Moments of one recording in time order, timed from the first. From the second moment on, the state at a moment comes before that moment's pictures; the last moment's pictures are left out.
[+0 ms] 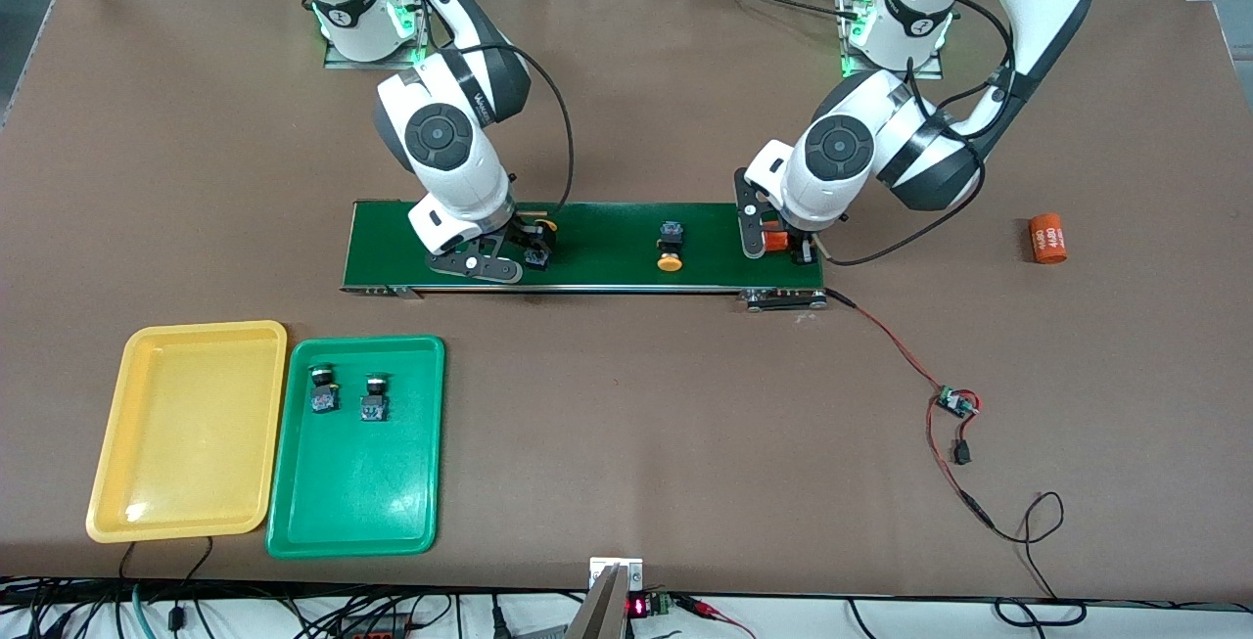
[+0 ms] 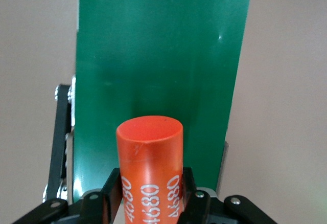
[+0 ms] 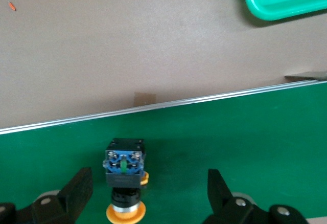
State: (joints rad) left arm 0.30 0.44 -0.86 -2.04 0.37 2.13 0.68; right arm 0.55 0.39 0.05 -1.91 0.01 2.29 0.76
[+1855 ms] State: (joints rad) left arm 0.73 0.40 -0.54 -2.02 0.37 2.19 0.79; right arm 0.20 0.44 0.01 -1.58 0.01 1.96 0.15
